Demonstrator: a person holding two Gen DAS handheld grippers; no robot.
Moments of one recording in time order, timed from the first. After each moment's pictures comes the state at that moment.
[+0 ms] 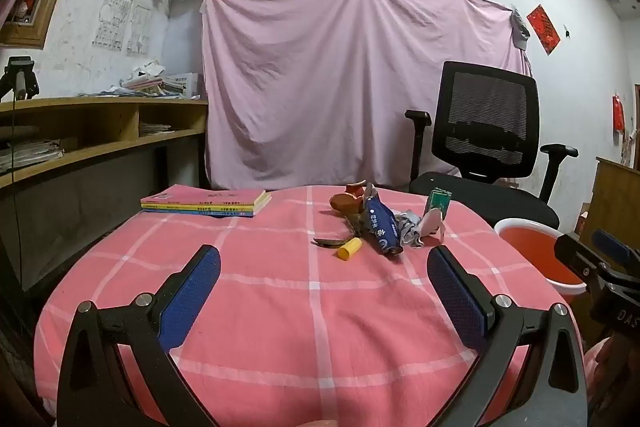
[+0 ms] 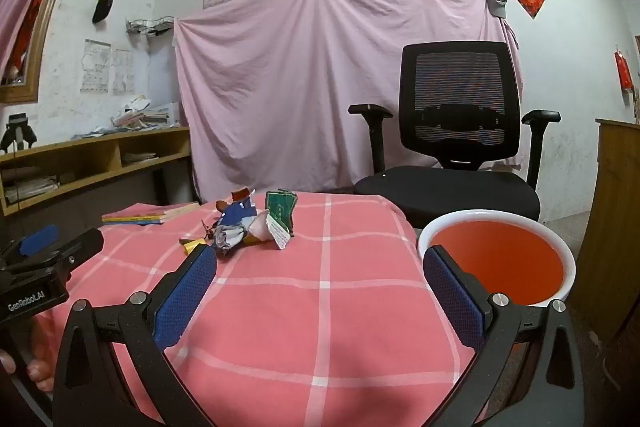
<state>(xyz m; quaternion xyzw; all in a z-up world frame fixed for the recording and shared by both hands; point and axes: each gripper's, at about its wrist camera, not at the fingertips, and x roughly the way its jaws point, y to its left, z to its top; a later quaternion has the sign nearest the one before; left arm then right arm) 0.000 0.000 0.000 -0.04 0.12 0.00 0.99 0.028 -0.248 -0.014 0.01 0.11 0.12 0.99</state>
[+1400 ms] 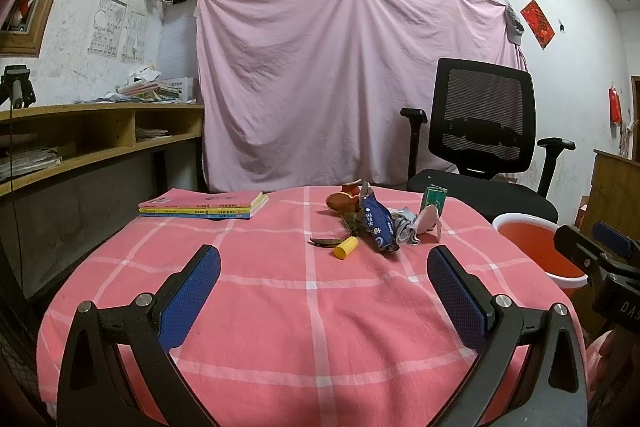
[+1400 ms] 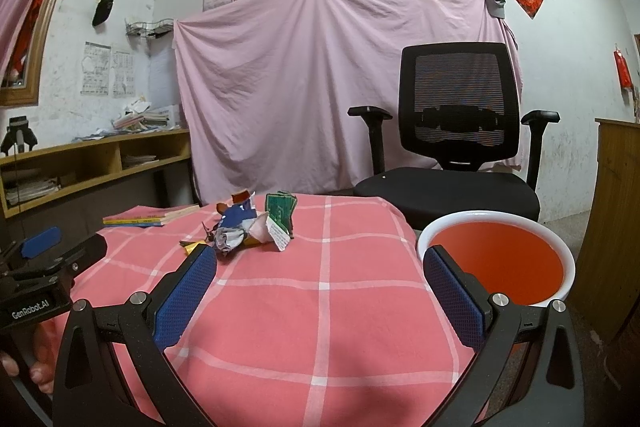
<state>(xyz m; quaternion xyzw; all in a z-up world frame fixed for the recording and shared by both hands) 0.005 -0.007 -0.003 -0.03 0.12 0.00 0.99 0.026 -0.248 -0.011 0.02 0.11 0.11 0.99</state>
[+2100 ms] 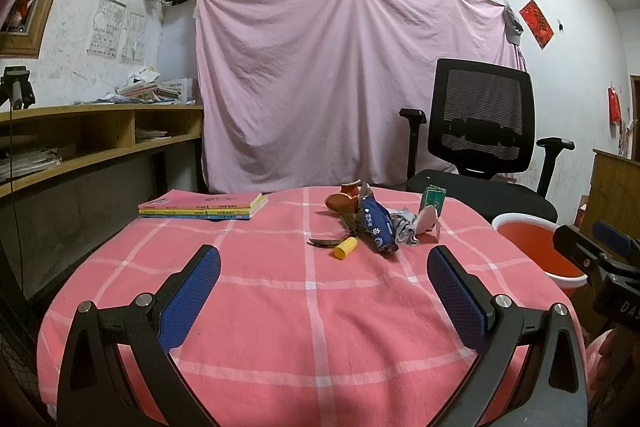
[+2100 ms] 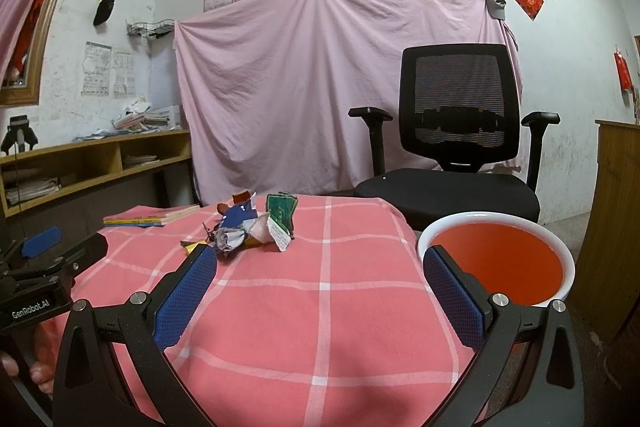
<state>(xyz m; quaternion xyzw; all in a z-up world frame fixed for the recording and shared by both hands) 0.000 -0.007 -0.001 -0.03 0.12 0.00 0.99 0.022 -0.246 -0.011 0.01 0.11 0.12 0.99</state>
